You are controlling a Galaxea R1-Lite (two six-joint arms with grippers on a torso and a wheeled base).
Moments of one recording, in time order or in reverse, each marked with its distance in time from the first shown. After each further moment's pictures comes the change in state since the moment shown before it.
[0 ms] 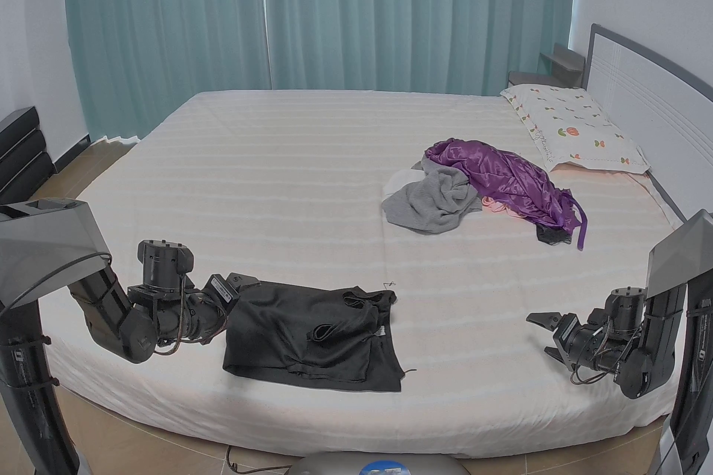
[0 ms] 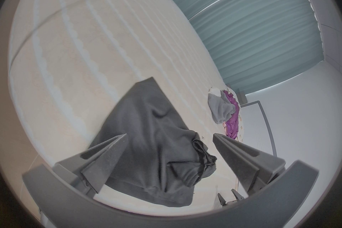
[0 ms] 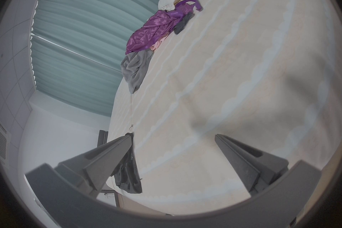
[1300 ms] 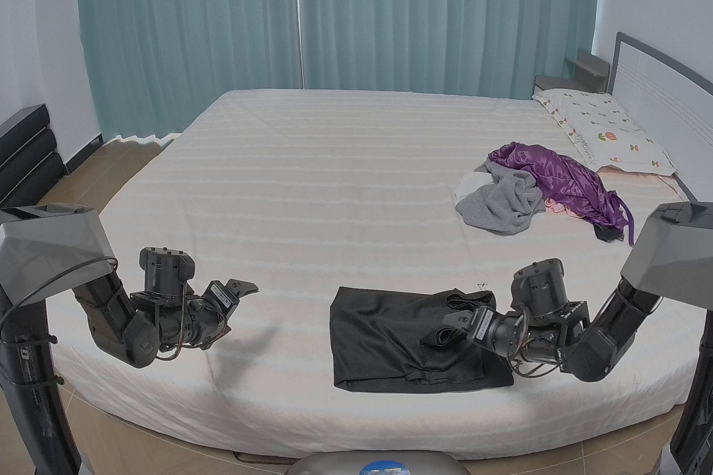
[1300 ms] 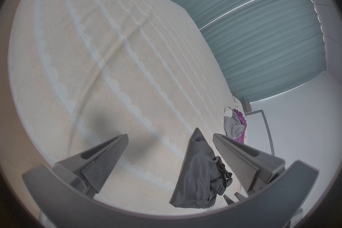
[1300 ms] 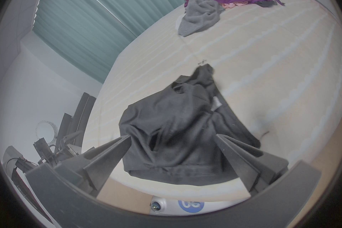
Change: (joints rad) left arm 0.011 0.037 0.016 -0.036 0.011 -0.011; right arm 0.473 -0.239 -0.362 0.720 -0.373 -0.073
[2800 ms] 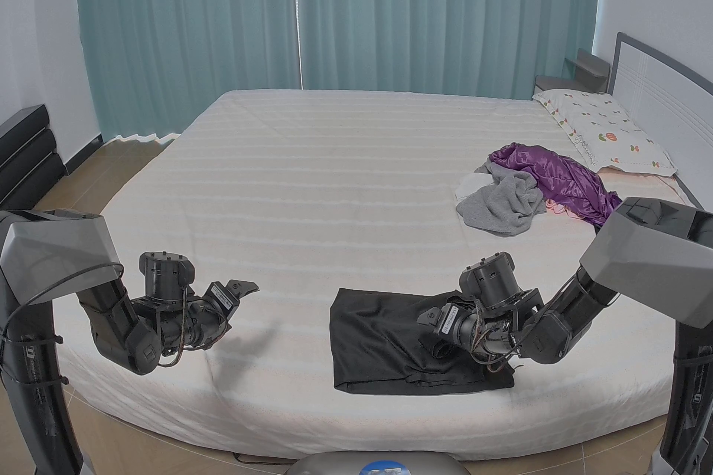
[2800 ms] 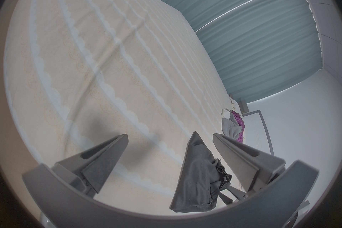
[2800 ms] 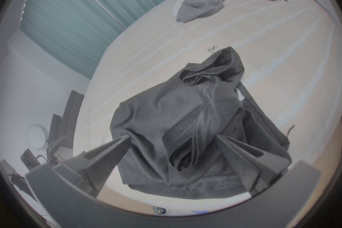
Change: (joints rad) left arm -0.006 0.029 0.029 -0.104 0.011 0.010; right arm 0.067 0.118 -0.296 0.300 -0.071 0.086
